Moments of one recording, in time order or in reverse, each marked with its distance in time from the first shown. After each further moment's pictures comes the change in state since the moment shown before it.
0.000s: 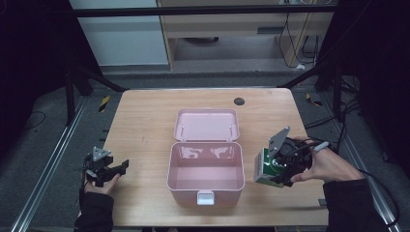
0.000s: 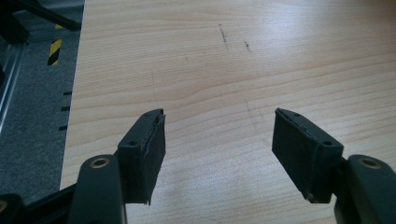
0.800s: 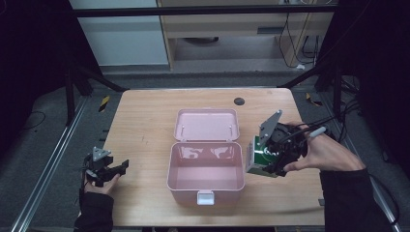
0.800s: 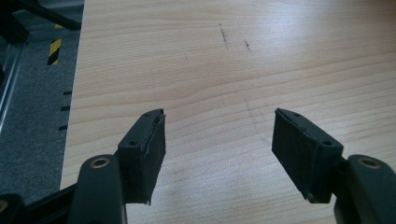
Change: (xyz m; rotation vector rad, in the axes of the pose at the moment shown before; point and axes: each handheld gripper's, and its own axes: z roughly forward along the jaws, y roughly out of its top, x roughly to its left) left arm 0.000 0.000 0.000 0.002 0.000 -0.001; right arm 0.001 0.049 -0.044 -0.003 -0.028 -0.051
